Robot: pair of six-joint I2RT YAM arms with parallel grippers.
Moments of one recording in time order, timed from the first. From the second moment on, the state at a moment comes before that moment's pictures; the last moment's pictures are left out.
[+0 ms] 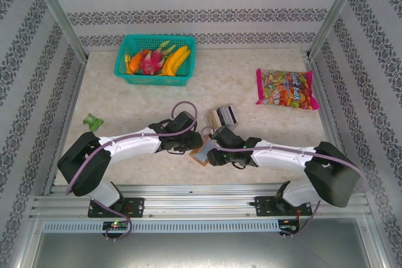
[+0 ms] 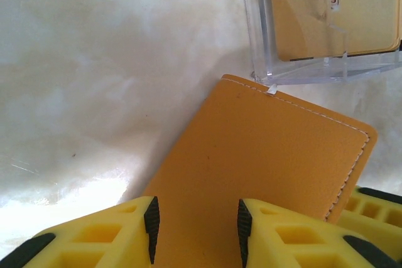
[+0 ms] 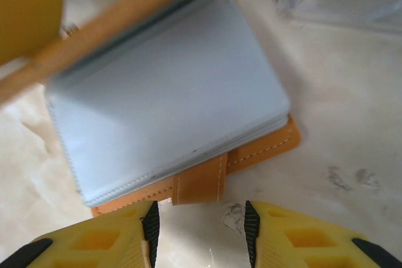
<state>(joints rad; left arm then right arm) -0.78 1.56 0.88 -0.33 0.09 -0.97 0.88 1.41 0.62 -0.29 -0.02 0.46</state>
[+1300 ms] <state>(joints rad) -0.76 1.61 0.84 -0.28 0.12 -0.97 0.98 1.52 0.66 -0.13 0.23 0.48</state>
